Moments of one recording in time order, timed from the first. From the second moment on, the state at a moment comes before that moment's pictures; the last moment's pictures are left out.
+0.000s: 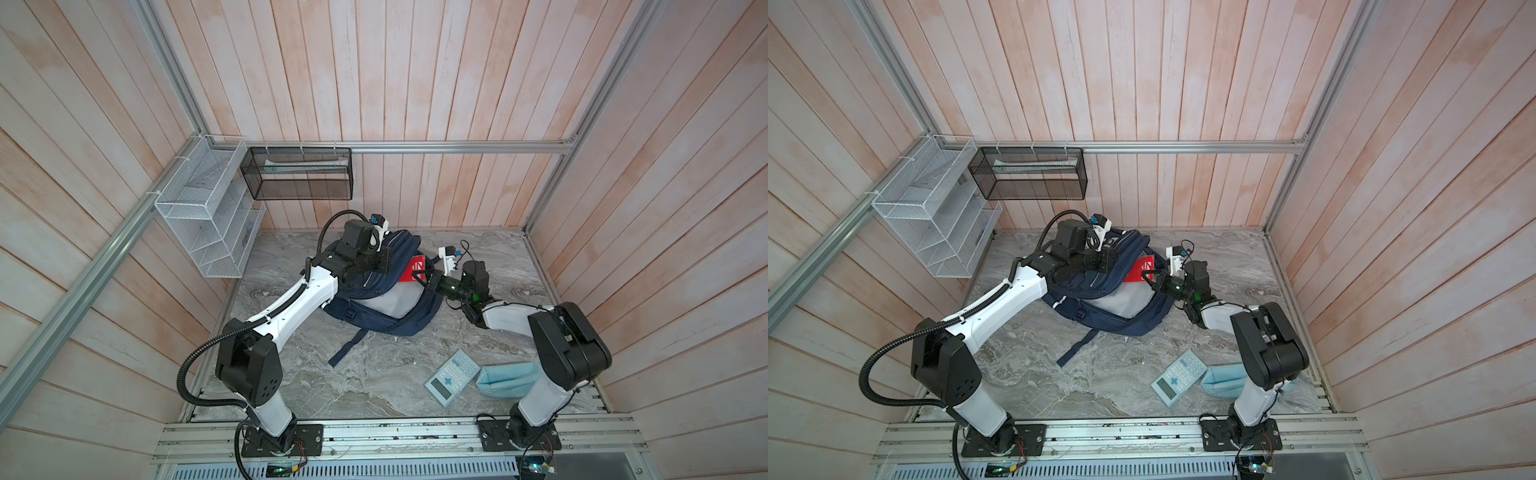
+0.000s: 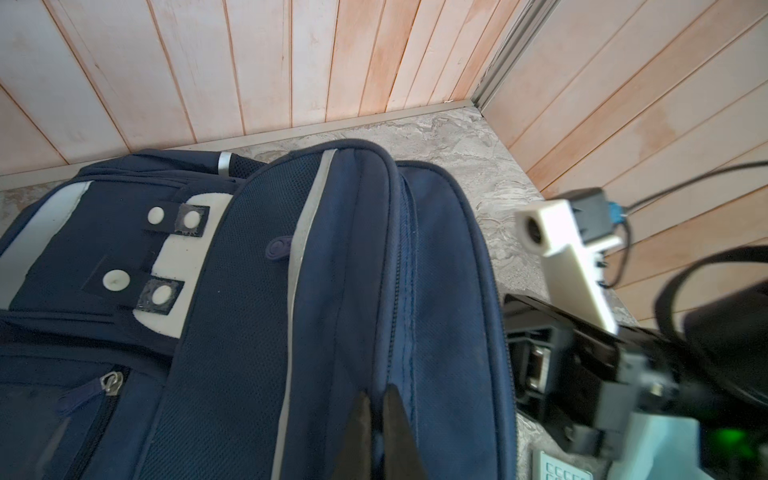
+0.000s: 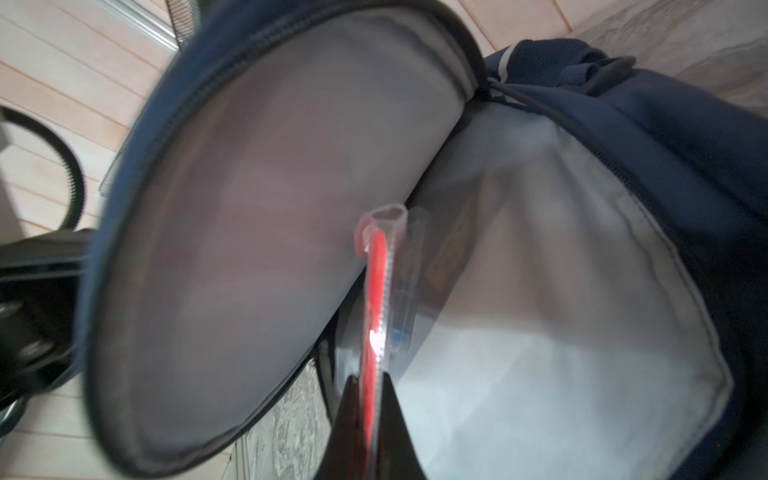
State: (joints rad) left arm -0.53 1.69 1.51 -0.41 0.20 -0.23; right arm 0.39 1.78 0.85 0.72 -0.60 0.86
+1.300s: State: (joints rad) left arm -0.60 1.74 1.28 -0.12 0.22 -0.32; right arm 0.27 1.05 0.74 -0.46 -0.08 0.89
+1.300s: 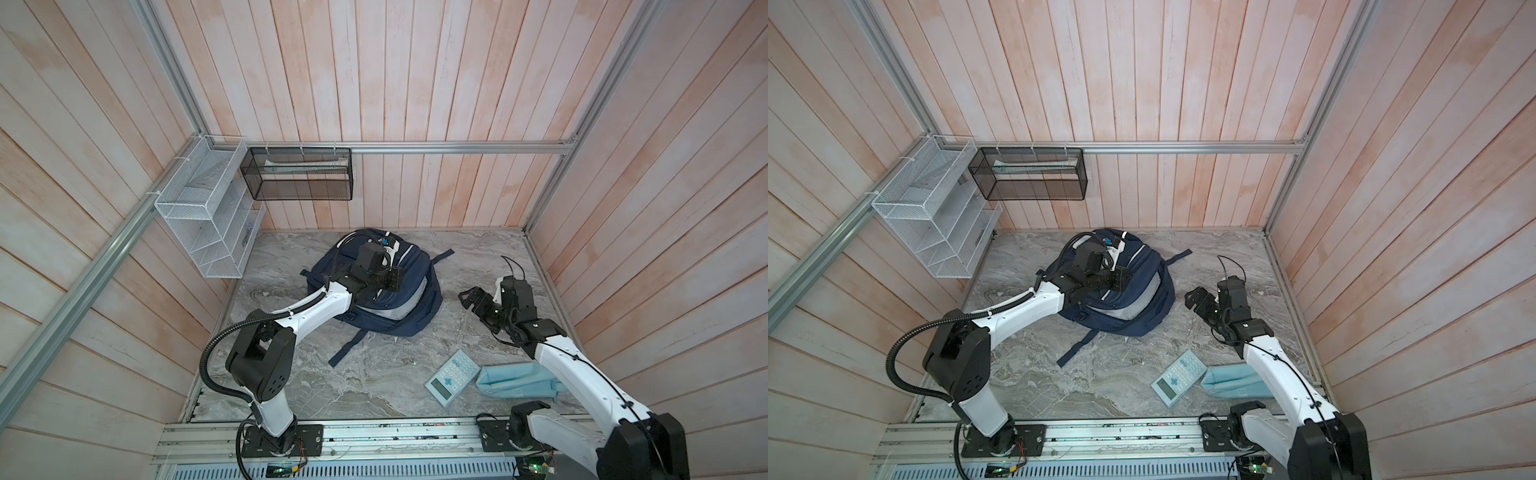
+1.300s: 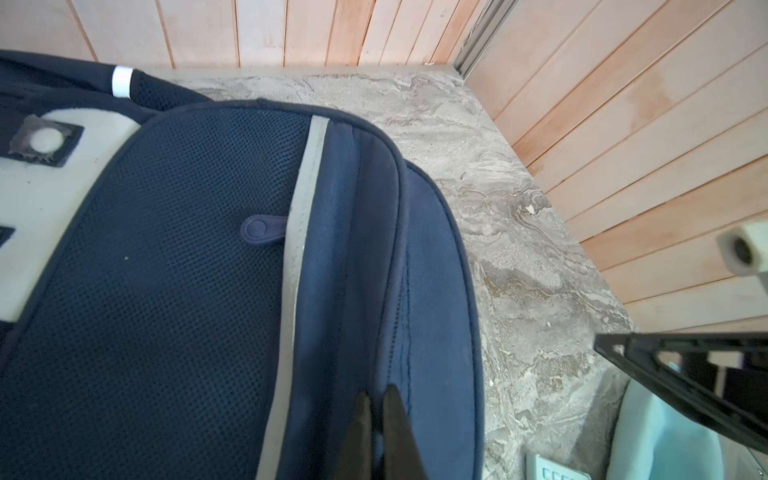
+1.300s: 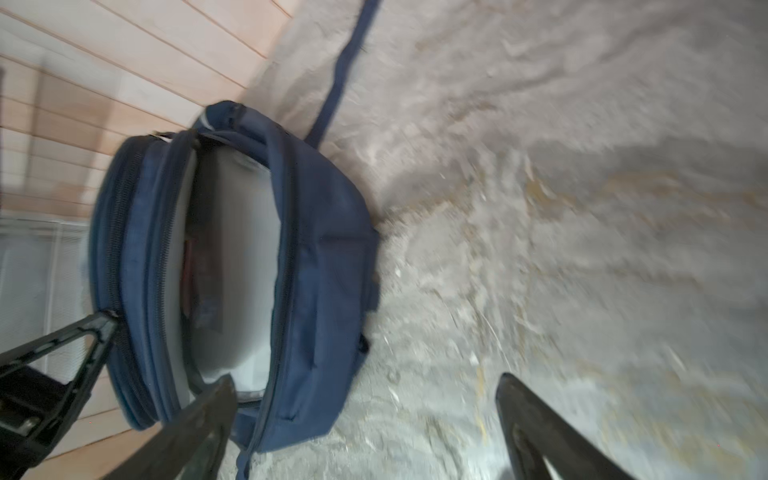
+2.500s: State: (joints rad) left arm -0.55 1.70 1.18 -0.03 0.32 -0.37; right arm 0.23 1.23 0.61 -1.15 0.01 1.24
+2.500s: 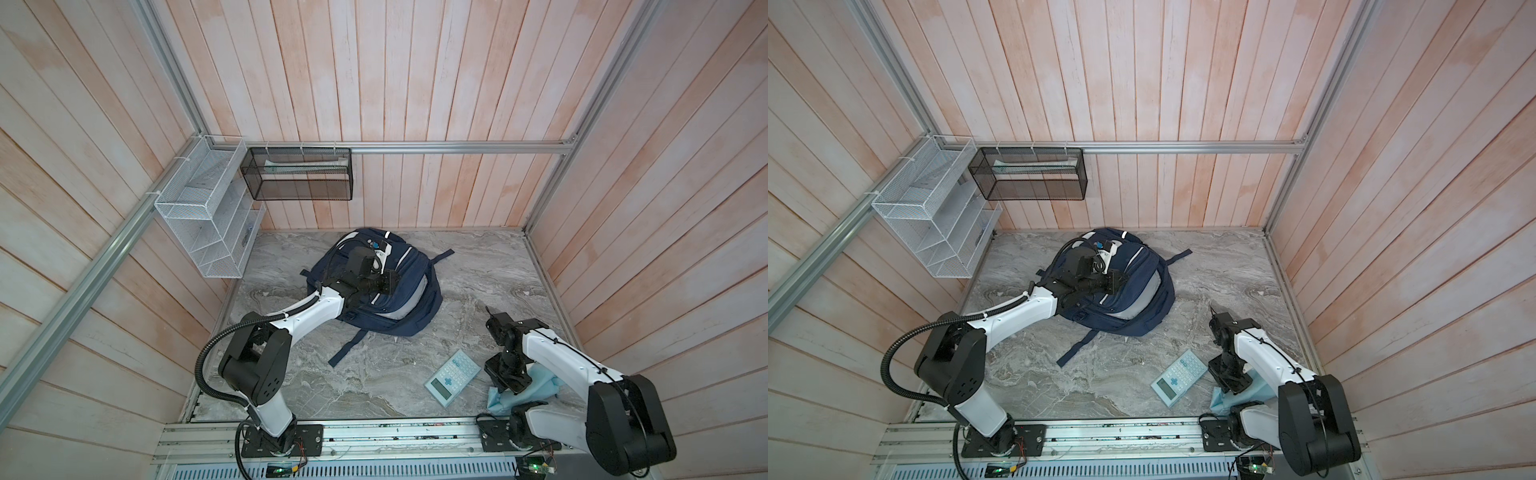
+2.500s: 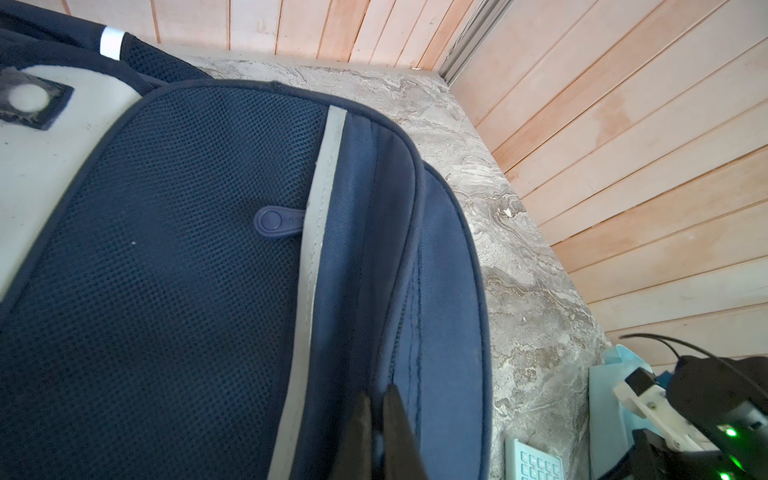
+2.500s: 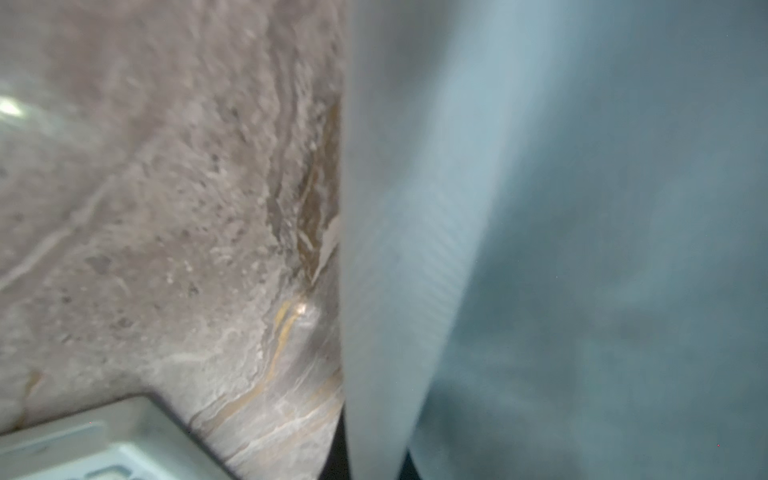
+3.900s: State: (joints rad) left arm -0.38 1.66 1.33 -0.11 0.56 -0.56; right arm 0.48 2.12 1.13 0.88 -0.93 0.75
